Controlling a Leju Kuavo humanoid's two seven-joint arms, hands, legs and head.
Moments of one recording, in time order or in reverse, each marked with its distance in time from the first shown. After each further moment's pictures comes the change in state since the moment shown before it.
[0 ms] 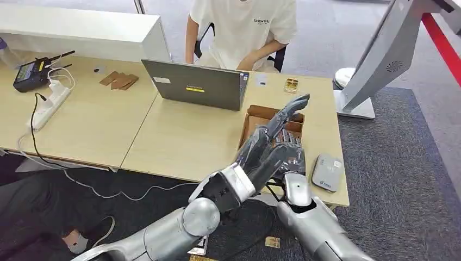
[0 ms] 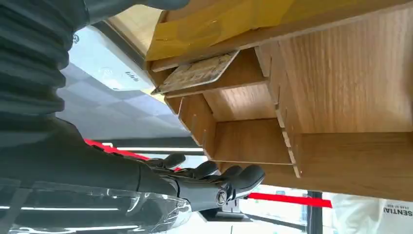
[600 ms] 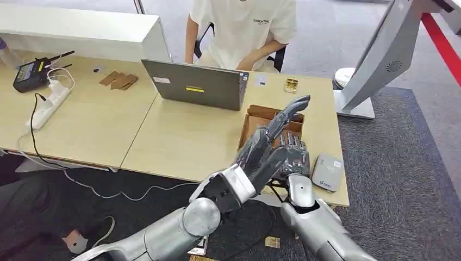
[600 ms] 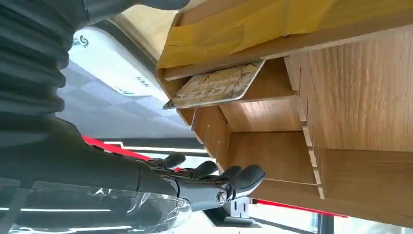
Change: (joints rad) left arm 0.000 -0.001 0.000 0.008 0.001 -0.006 -0.012; right arm -0.006 -0.008 -0.001 0.053 -0.003 -0.018 0.006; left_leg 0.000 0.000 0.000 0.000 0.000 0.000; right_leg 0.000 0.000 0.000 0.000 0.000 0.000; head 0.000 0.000
